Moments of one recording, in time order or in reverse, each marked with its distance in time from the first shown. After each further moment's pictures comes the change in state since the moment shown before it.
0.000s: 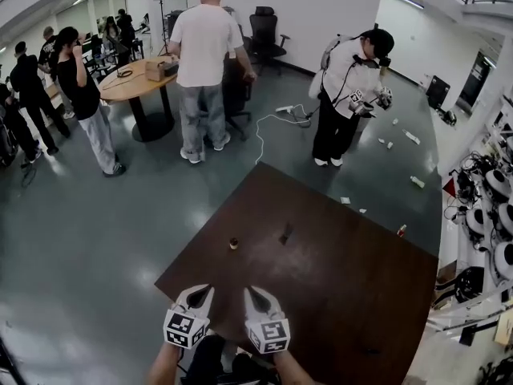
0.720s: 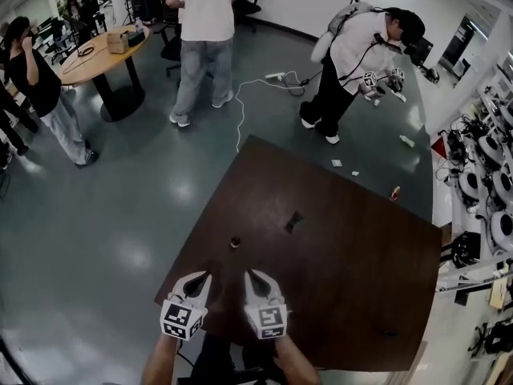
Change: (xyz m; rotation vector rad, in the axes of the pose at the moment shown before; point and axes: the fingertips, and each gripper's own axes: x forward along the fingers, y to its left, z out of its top) left arm 0.062 0.082 -0.026 -0.004 0.075 -0.140; right arm 0.098 -0.020 -0.045 -0.044 0.086 -0.152
